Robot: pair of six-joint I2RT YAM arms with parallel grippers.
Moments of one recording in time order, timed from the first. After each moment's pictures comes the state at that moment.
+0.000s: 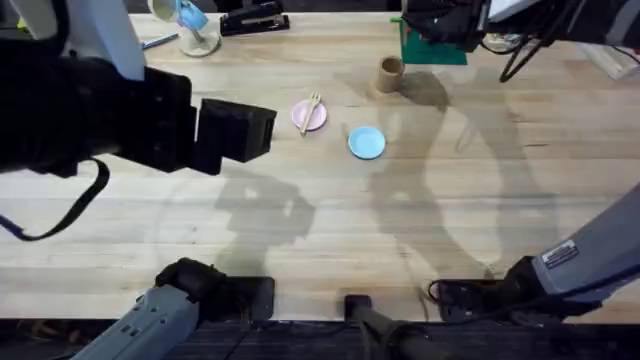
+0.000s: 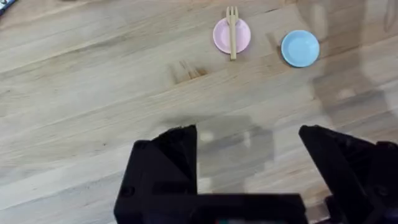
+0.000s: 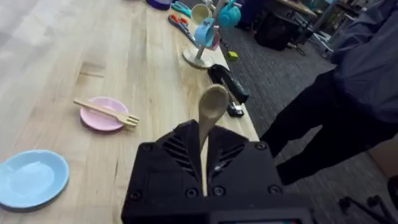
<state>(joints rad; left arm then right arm) -0.35 0.89 1.38 -1.35 -0.03 -0.05 -0.09 1.95 1.35 -0.02 -1.37 -1.06</state>
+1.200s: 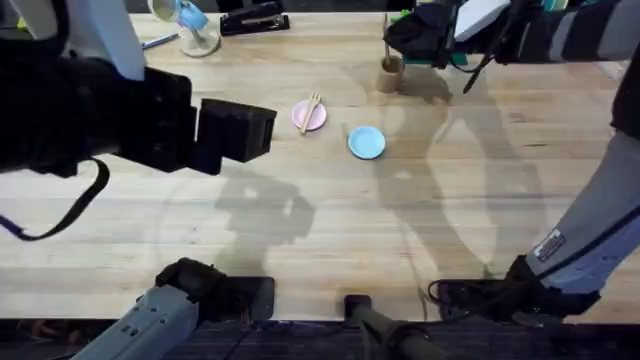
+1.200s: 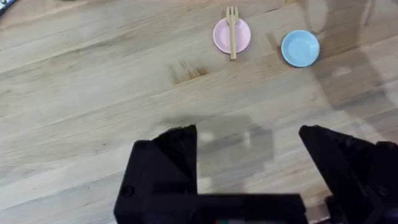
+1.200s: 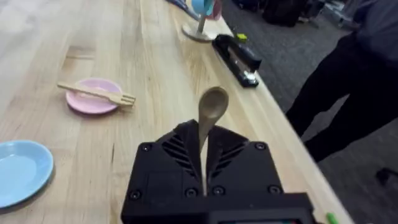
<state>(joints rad) -0.35 0.89 1.38 -1.35 -0.03 -0.05 -0.05 2.14 1.35 0.23 -1.30 -0.86</state>
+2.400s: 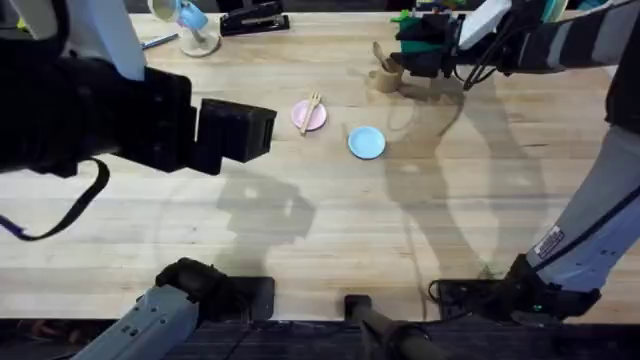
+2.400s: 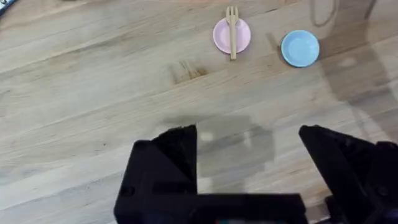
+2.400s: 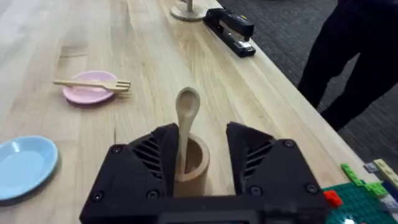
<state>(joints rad) -0.35 0.89 1.38 -1.35 -0.03 -0.05 -0.10 2.21 1.35 0.23 -1.29 -0.72</state>
